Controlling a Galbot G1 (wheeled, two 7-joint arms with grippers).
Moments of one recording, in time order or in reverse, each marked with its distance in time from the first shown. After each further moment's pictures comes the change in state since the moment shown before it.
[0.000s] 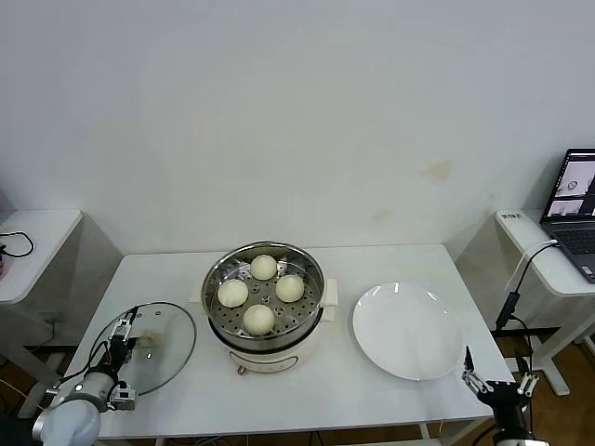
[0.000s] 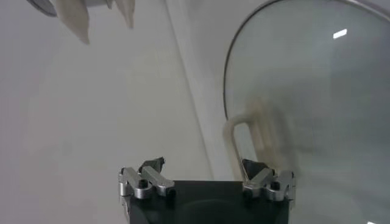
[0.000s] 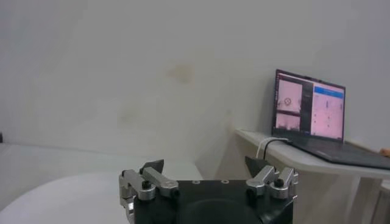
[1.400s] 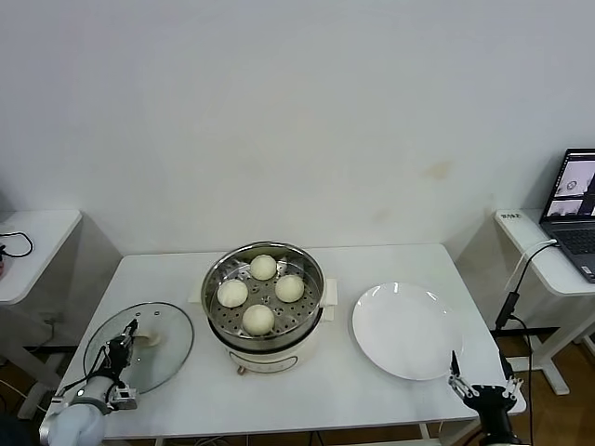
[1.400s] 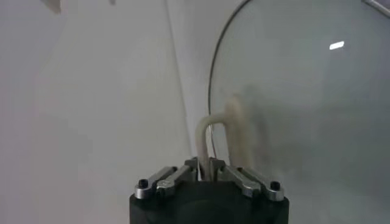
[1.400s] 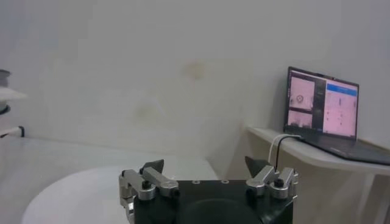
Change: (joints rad) left arm -0.044 -0.054 -0.017 0.112 -0.071 -0.038 -0.075; right arm -0.011 0.020 -0.047 -0.001 -0.040 0.013 0.002
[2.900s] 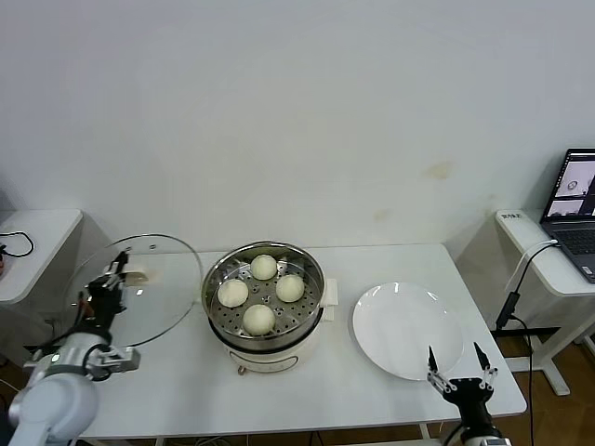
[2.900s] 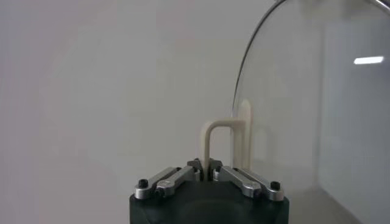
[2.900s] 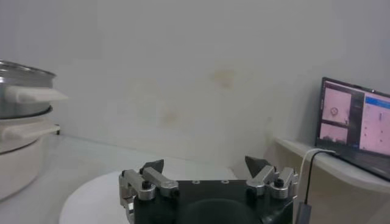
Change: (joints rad) left arm 0.137 0.086 -0.043 -0.708 -0.222 0.297 0.238; right arm 0.021 -0.019 -0.074 -0.002 -0.072 0.009 -0.015
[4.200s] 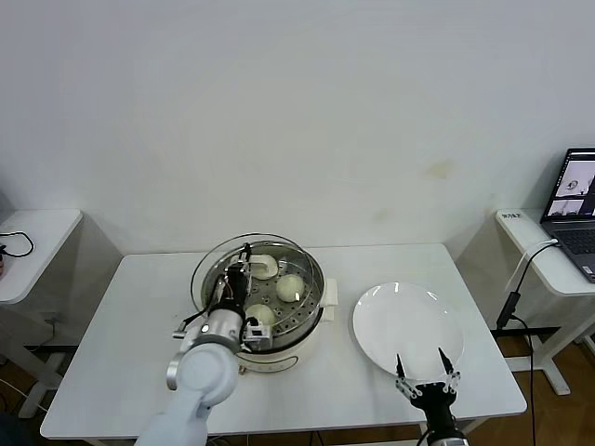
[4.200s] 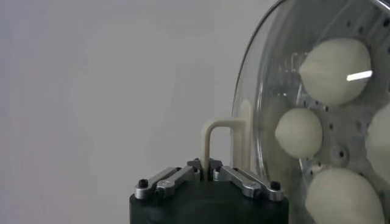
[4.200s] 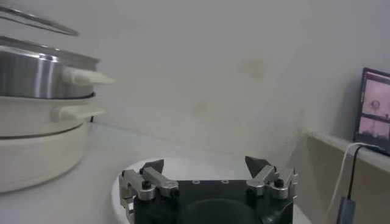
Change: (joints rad) left arm -0.321 -0.319 0.511 0.092 0.372 0.171 0.208; right arm 0.038 0.057 -0.101 -0.082 -0.126 0.027 0.012
